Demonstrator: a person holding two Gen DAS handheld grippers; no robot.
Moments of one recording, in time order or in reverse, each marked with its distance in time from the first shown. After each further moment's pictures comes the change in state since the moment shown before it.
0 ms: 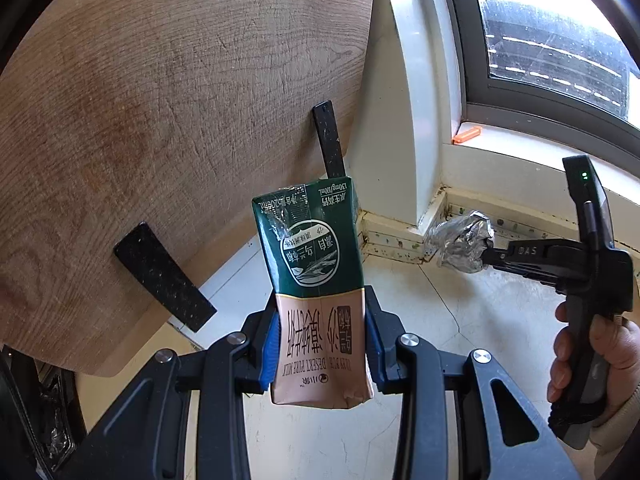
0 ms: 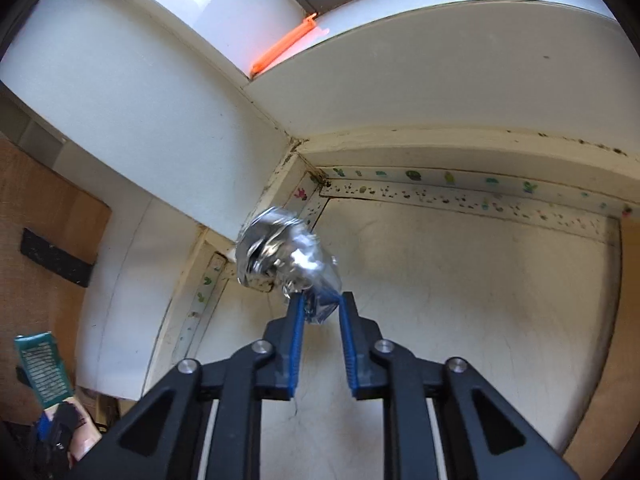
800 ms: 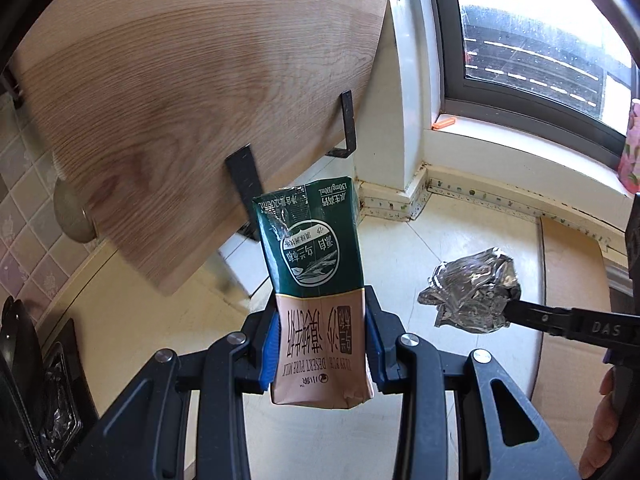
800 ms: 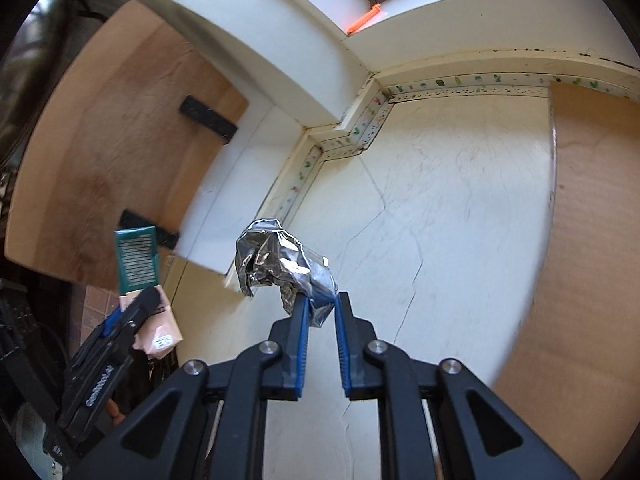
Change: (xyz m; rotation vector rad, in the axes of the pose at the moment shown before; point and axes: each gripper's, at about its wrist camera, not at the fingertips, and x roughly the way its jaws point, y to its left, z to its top) left arm -0.066 0.043 -0.051 0.001 0.021 -0.097; right arm -0.120 0.044 -0.131 -0.022 0.061 0.180
